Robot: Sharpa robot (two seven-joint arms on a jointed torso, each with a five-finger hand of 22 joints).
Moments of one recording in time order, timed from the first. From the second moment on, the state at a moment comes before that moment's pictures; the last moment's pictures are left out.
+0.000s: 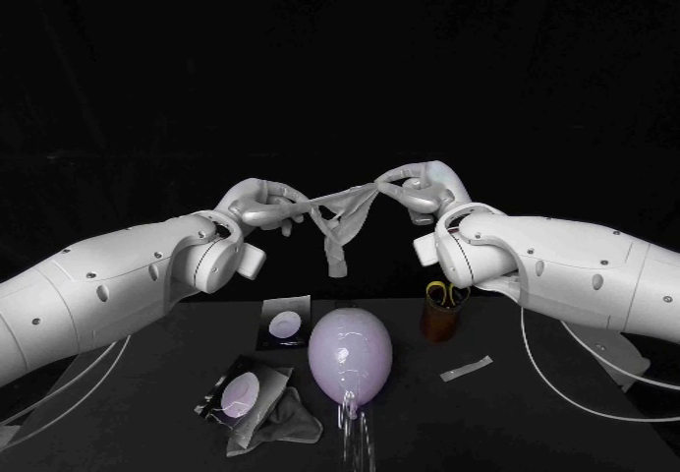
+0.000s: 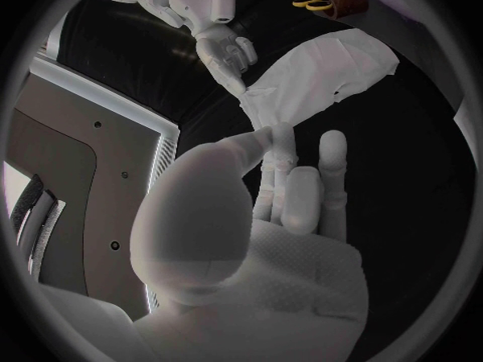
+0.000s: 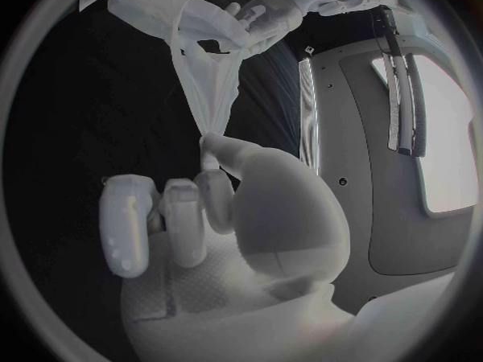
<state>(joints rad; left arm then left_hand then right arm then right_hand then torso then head) 1.45 -0.58 -0.05 1.15 -0.35 -0.26 0.19 1.37 -0.16 0.65 0.03 0.05 0.94 0.09 0.58 0.40 1.19 0.01 0.74 0.20 1.35 -0.04 1.48 1.04 0.17 0.90 0.09 1.15 0.75 1.49 -0.69 -0.14 1.34 -0.38 -0.70 0.22 1.26 -0.02 0.62 0.00 0.05 0.99 0.09 0.37 0.48 1.46 0.01 1.36 1.31 1.47 -0.05 1.56 1.31 0.03 1.47 0.07 1.49 1.31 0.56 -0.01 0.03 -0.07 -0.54</state>
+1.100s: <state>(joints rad) 1.47 -0.54 -0.06 1.06 -0.41 -0.18 0.17 1.36 -0.17 0.65 0.03 0.04 0.94 0.09 0.59 0.39 1.19 0.01 0.74 0.20 1.36 -0.04 1.48 1.04 0.17 0.91 0.09 1.16 0.77 1.58 -0.63 -0.14 1.26 -0.95 -0.42 0.14 1.26 -0.03 0.63 -0.01 0.05 0.99 0.08 0.39 0.48 1.46 0.01 1.37 1.31 1.47 -0.05 1.57 1.31 0.03 1.47 0.07 1.51 1.31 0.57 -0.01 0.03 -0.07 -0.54</state>
